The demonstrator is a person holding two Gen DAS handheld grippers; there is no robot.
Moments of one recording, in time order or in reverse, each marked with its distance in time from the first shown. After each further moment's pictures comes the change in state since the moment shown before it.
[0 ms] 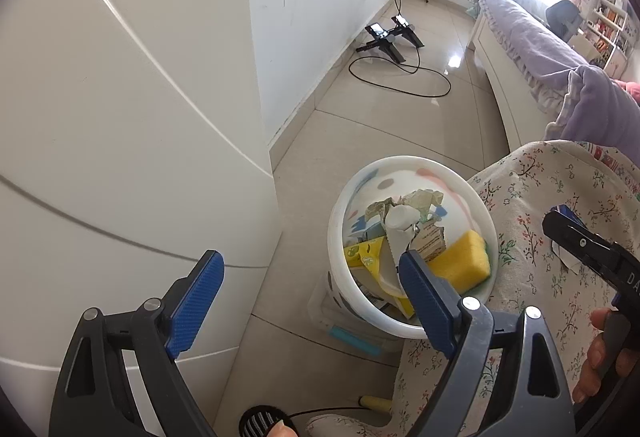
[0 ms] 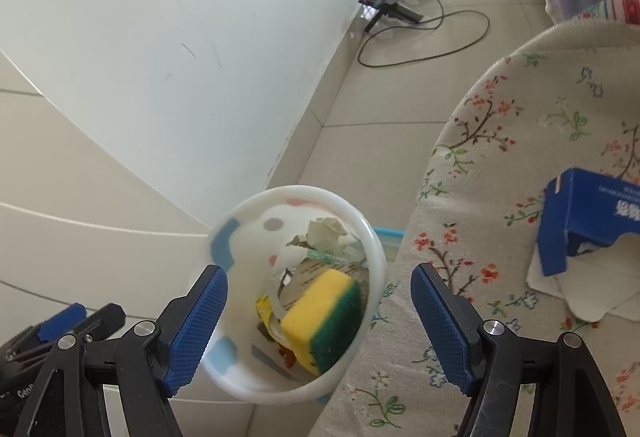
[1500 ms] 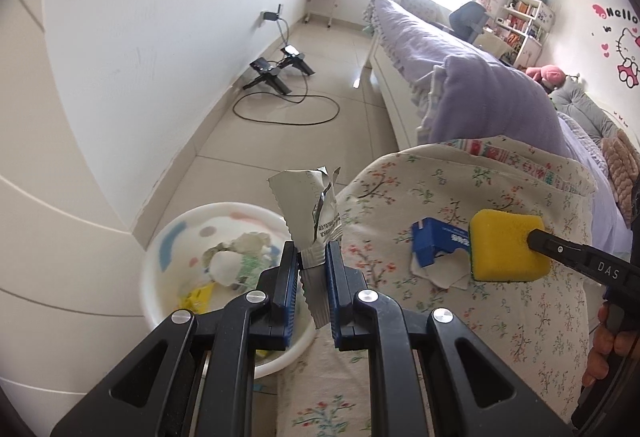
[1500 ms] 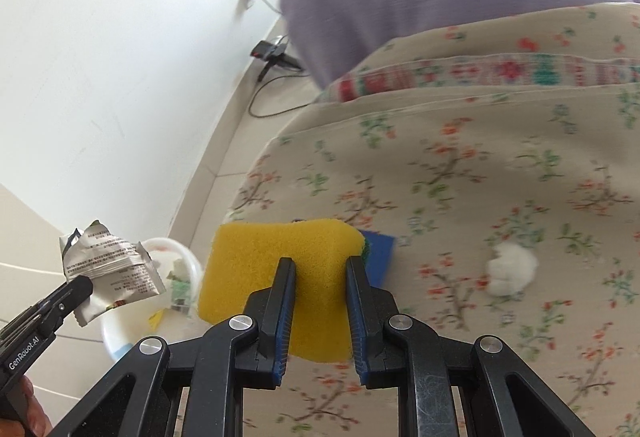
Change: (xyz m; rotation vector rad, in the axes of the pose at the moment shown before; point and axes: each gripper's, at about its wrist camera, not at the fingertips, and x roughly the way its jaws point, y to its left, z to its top) left arm -0.028 -0.124 0.005 0.142 -0.128 -0.294; right arm -0.140 -0.106 0.012 0.100 -0.095 -0.224
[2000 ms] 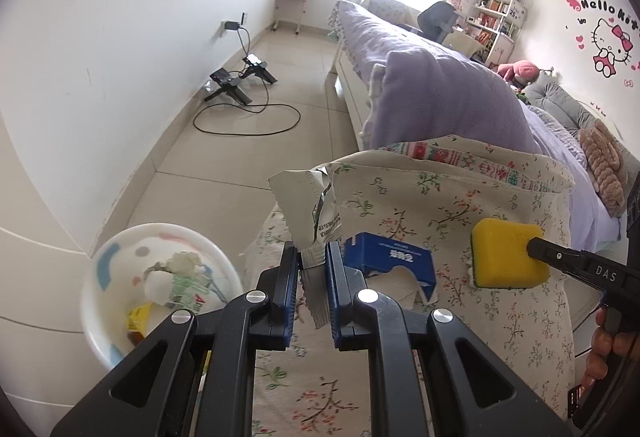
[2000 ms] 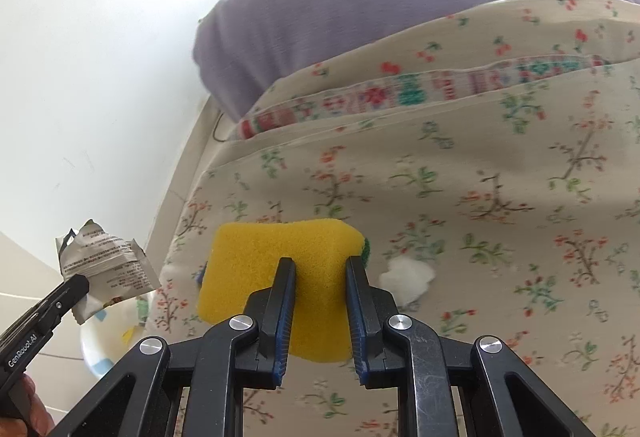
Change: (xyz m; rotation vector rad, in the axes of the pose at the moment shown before) left arm 0.010 -0.065 0.010 0.054 -0.032 -0.094; right arm -0.043 -0.069 0.005 0.079 -0.045 -0.057
